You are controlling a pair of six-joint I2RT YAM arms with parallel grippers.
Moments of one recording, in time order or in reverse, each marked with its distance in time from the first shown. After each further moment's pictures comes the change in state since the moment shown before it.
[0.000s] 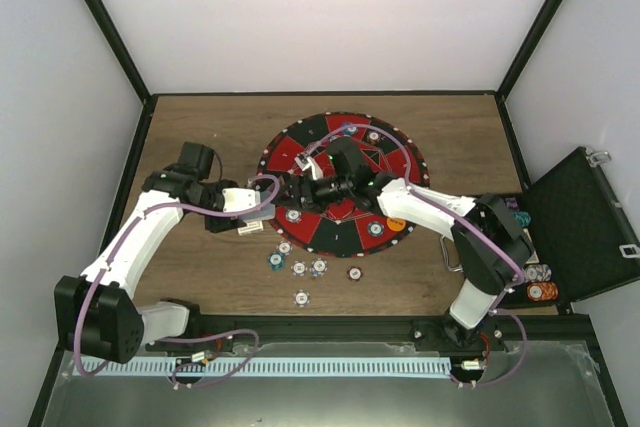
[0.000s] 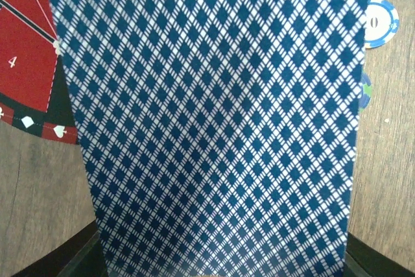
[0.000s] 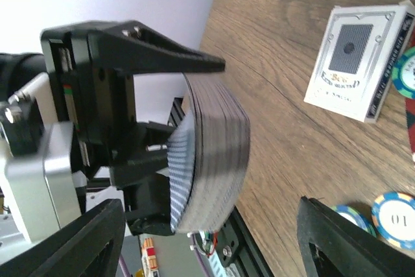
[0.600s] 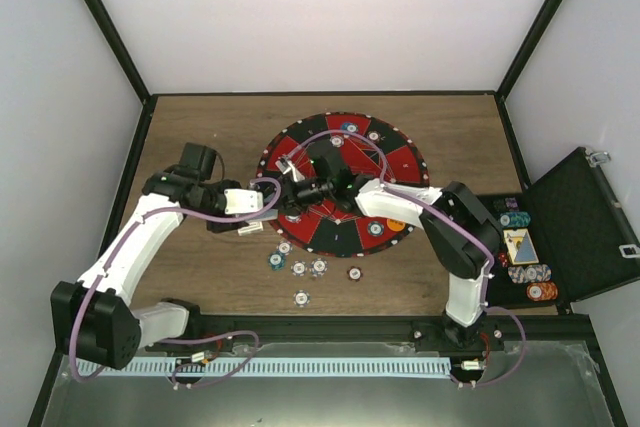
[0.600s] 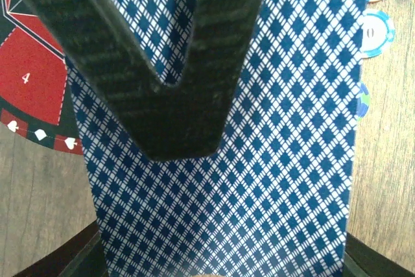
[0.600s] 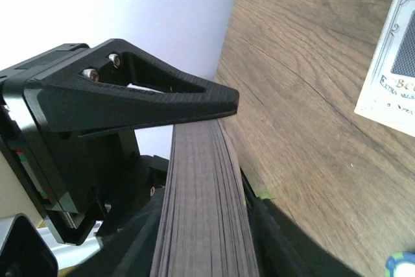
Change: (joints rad) left arm -0.037 -0.024 0.000 0.008 -0.004 -0.009; right arm 0.057 0.172 0.085 0.185 -0.059 0.163
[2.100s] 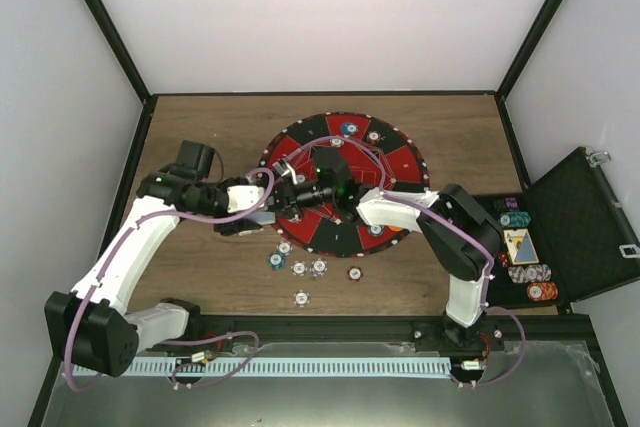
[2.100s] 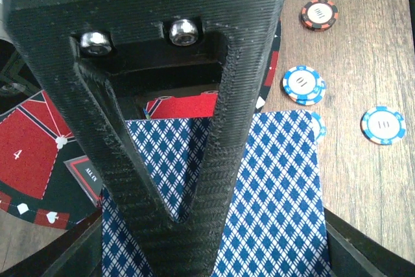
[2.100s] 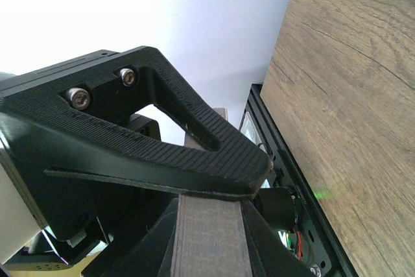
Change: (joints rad) left arm -0.012 -0.036 0.044 -0.042 0.246 -0.071; right arm 0.022 -0.003 -0.096 0.357 -0.076 0.261
